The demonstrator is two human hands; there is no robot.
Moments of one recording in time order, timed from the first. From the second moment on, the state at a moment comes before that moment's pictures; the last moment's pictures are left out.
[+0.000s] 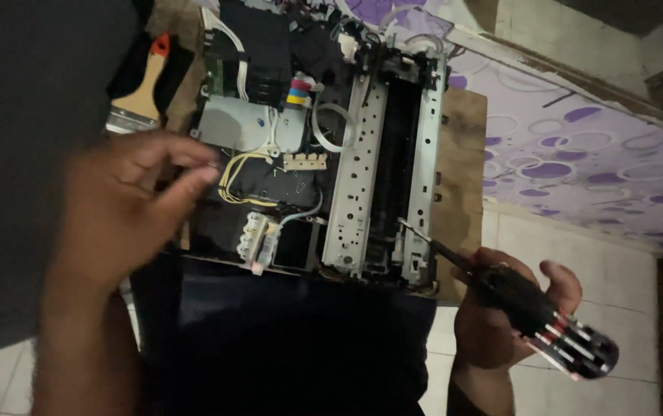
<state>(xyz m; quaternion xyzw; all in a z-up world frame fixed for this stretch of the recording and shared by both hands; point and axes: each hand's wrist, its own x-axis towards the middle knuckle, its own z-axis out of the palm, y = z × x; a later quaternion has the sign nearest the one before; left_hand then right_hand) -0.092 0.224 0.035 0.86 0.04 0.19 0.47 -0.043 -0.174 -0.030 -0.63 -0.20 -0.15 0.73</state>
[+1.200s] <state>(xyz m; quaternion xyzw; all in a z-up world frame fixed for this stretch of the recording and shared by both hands) -0.042 0.118 -0.015 0.80 -0.20 0.21 0.52 -0.055 -0.099 0.078 -0.76 -0.19 -0.10 0.62</state>
